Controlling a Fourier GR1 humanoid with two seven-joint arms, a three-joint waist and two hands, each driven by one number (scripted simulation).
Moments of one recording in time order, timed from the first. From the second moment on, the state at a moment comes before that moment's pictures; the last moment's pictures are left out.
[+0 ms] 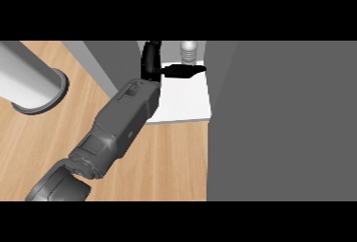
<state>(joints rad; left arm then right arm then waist) -1.18 0.00 -0.15 -0.23 0.46 0.46 -0.63 0.78 -0.35 -0.42 -2.32 -0.83 0.58 -0.13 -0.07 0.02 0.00</state>
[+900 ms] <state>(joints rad) -0.85 0.00 -0.44 -0.69 0.66 0.49 -0.60 0.76 -0.34 -0.41 -2.33 -0.85 0.54 -0.07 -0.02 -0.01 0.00</state>
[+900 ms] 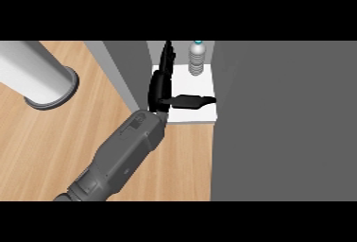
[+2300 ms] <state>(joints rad) -0.03 0.37 -0.78 -1.67 0.59 0.50 -0.56 0.77 -0.39 -0.35 -2.34 -0.85 0.67 0.01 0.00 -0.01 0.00</state>
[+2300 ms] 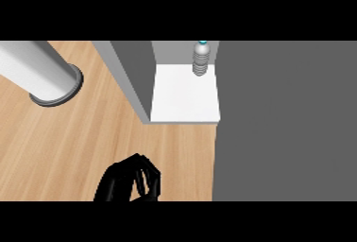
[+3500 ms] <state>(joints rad) 0.29 0.81 -0.40 -1.91 0.83 0.22 -0.64 0.74 -0.42 -0.10 -2.37 -0.82 0.87 0.04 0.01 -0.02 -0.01</state>
